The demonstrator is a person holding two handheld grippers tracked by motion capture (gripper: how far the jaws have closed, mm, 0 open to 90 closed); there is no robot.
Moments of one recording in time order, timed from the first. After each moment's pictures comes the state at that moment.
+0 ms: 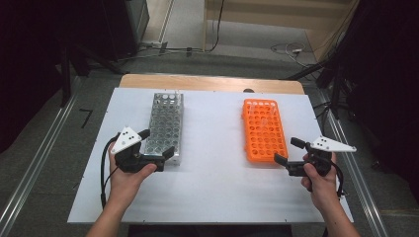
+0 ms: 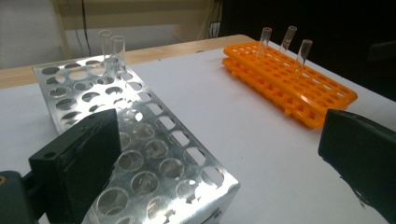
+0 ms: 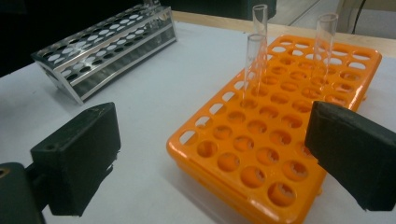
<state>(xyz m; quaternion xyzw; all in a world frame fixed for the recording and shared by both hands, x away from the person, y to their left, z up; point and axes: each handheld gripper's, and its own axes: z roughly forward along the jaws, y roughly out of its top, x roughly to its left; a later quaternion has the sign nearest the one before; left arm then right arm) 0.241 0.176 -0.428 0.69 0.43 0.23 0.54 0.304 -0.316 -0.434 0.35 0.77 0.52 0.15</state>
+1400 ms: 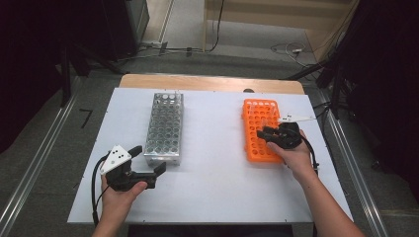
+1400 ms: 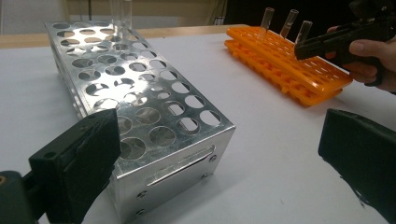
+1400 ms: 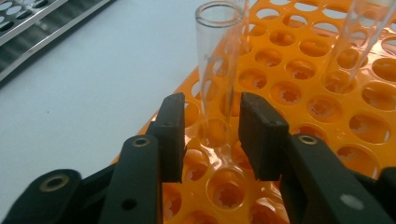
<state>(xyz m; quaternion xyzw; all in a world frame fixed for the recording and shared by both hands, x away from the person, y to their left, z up) 0.211 0.189 -0.452 0.68 0.45 0.21 0.54 0.390 -0.264 -0.459 0.40 0.81 0.41 0.14</state>
